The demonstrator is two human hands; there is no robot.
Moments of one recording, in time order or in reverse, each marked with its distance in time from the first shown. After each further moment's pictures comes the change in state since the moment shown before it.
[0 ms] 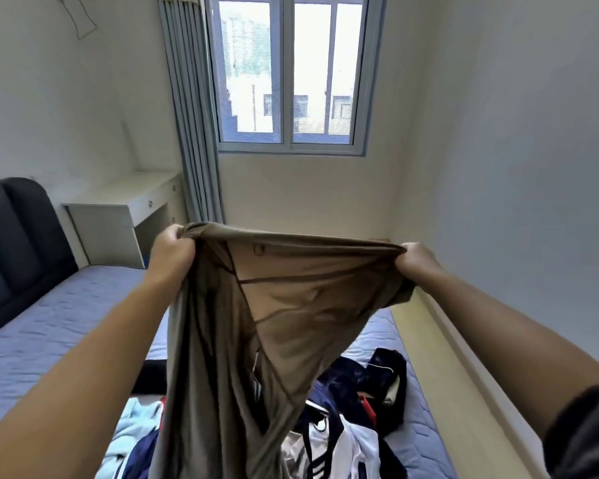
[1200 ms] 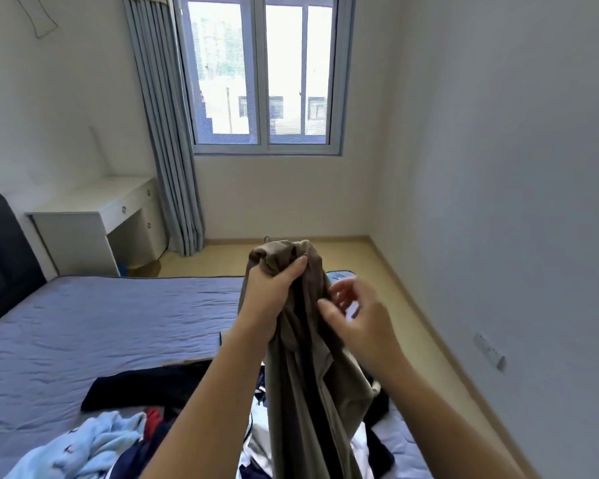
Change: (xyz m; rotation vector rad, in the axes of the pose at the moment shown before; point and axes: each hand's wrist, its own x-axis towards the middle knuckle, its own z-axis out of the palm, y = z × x) left_hand -0.126 0.026 0.111 -0.647 -0.404 0.007; right_hand -0.151 0.003 0.059 0.448 0.149 -0.567
